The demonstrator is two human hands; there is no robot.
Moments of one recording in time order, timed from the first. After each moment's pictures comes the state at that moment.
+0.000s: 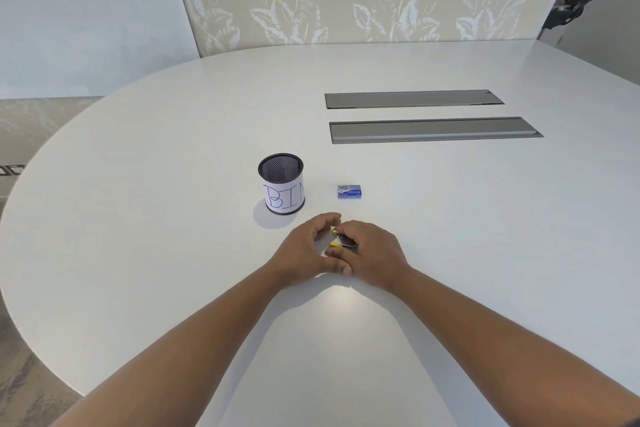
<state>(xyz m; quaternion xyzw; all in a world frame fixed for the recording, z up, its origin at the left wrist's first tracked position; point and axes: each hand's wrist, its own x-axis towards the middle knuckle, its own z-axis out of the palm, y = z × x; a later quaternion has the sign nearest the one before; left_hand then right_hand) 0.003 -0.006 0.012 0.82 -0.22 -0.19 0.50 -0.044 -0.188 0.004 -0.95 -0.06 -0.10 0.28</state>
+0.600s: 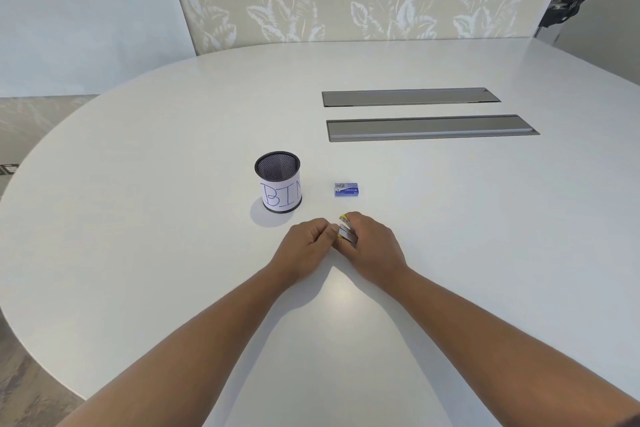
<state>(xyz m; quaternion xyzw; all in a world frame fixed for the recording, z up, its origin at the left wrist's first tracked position) -0.007 -0.017 0.020 0.85 -0.21 -0.10 0.48 -0.043 -0.188 0.001 -0.95 -0.02 -0.14 0.29</state>
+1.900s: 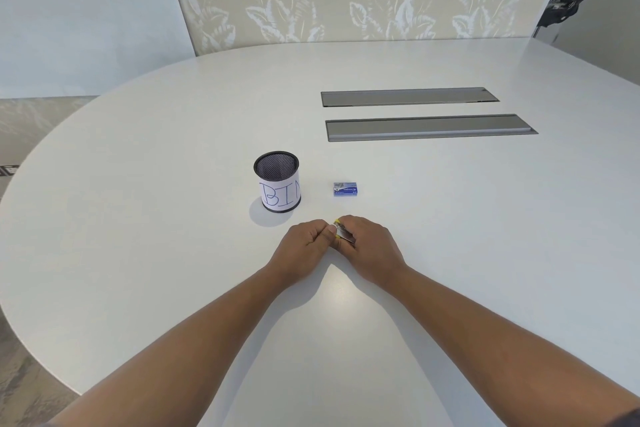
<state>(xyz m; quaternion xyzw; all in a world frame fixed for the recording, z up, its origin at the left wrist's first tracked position) -0.010 -0.015 0.023 0.85 -0.22 -0.10 0.47 -0.045 -0.188 0.003 -0.94 -0.06 -0.14 0.31</state>
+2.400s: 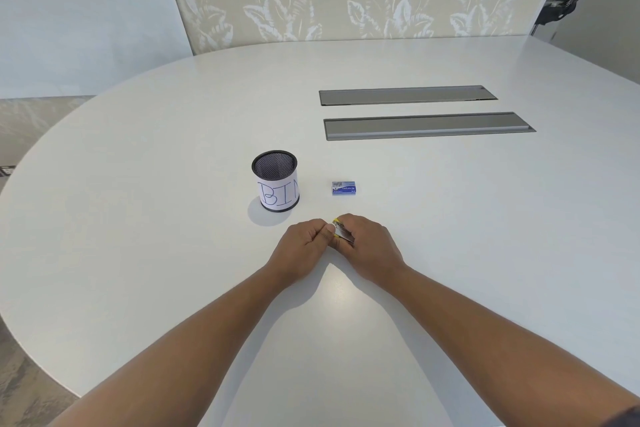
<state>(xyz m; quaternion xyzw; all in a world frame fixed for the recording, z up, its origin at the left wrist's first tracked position) -0.010 -0.015 0.020 0.85 -0.22 -0.10 0.48 -0.043 -0.190 -0.001 -0.94 -0.05 -0.14 0.31</state>
